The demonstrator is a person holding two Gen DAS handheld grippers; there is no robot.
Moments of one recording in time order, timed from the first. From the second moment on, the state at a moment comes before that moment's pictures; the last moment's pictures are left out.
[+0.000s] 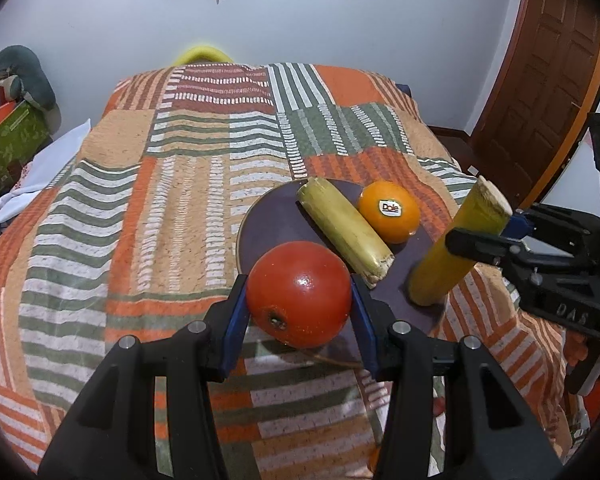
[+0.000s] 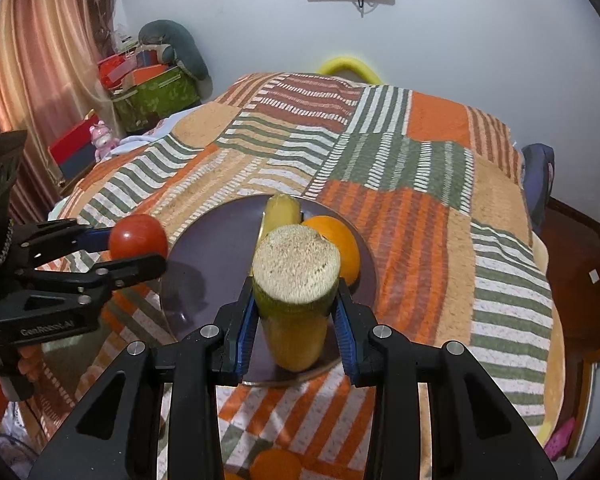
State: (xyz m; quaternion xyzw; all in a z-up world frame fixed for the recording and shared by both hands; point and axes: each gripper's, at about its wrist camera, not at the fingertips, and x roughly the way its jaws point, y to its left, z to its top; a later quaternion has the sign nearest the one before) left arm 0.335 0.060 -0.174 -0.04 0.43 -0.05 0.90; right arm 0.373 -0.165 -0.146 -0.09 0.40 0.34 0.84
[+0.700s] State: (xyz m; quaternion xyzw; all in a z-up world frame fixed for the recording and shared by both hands) left arm 0.387 0.058 -0.208 -0.03 0.47 -0.05 0.88; right arm 0.388 -0.143 -0.157 -0.09 0.39 0.37 0.84
